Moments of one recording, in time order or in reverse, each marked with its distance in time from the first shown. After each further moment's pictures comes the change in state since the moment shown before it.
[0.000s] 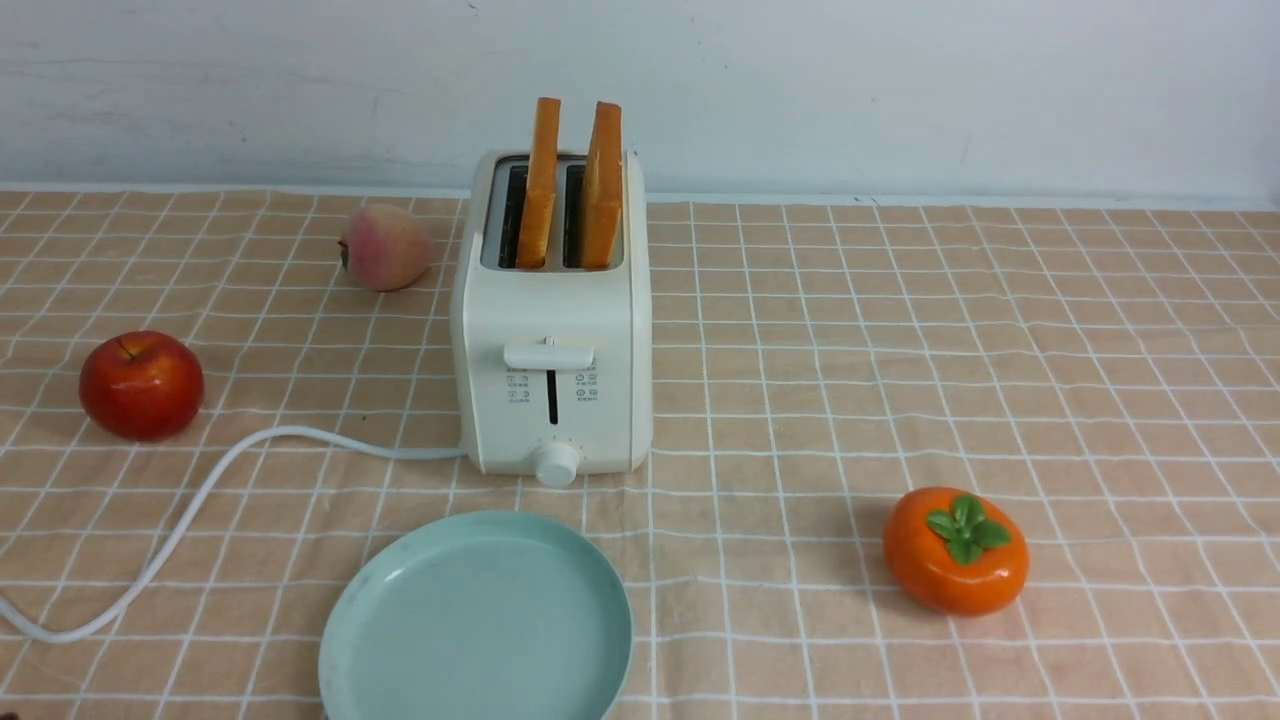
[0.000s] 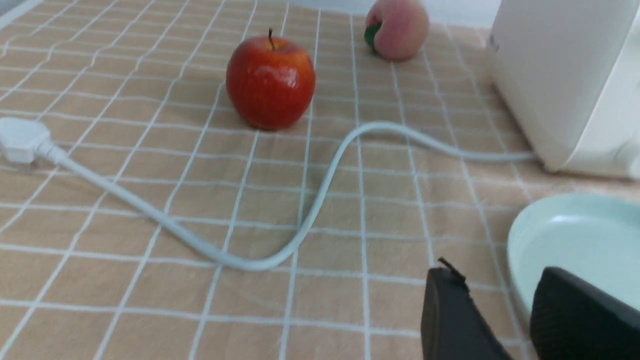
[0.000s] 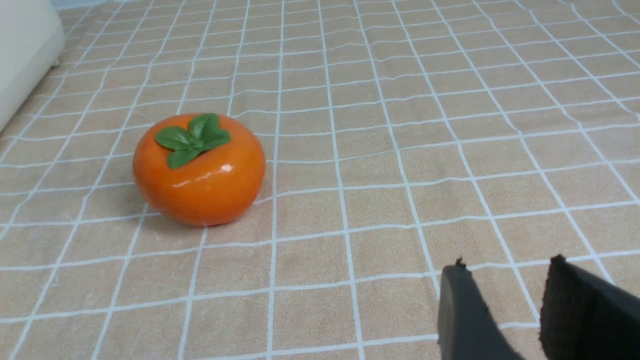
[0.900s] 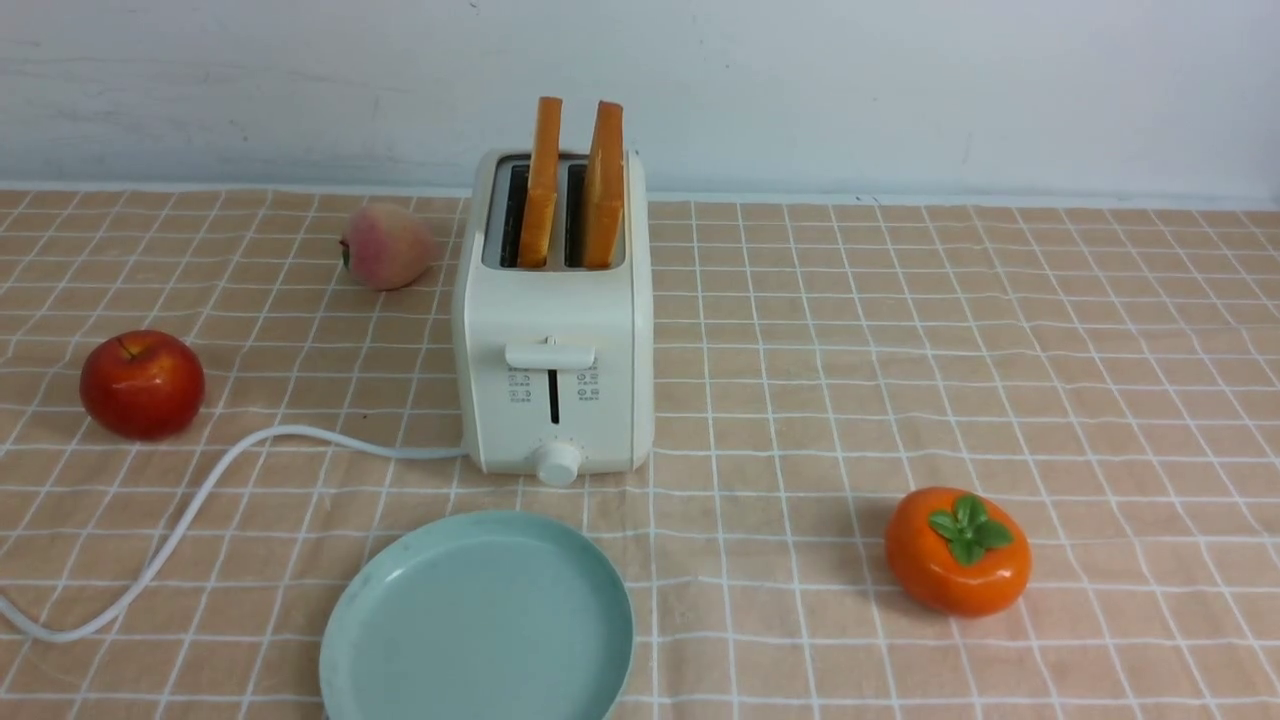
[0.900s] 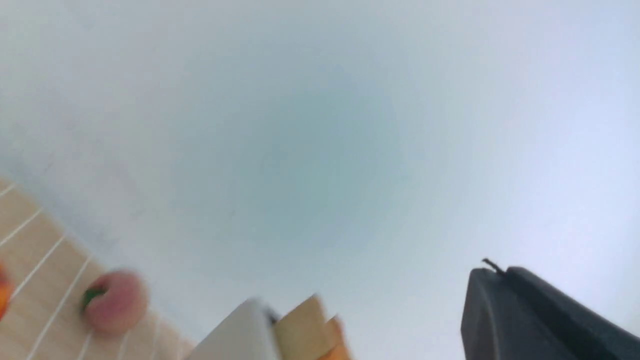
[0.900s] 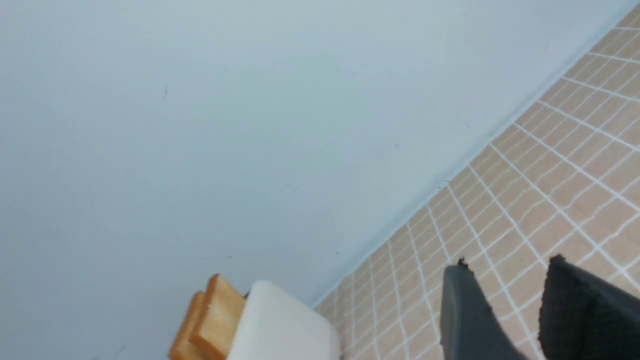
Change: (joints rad) right arm 0.000 0.000 -0.096 0.504 -0.336 0.221; left arm 0.000 0.008 -0.226 -0.295 -0.406 -0.374
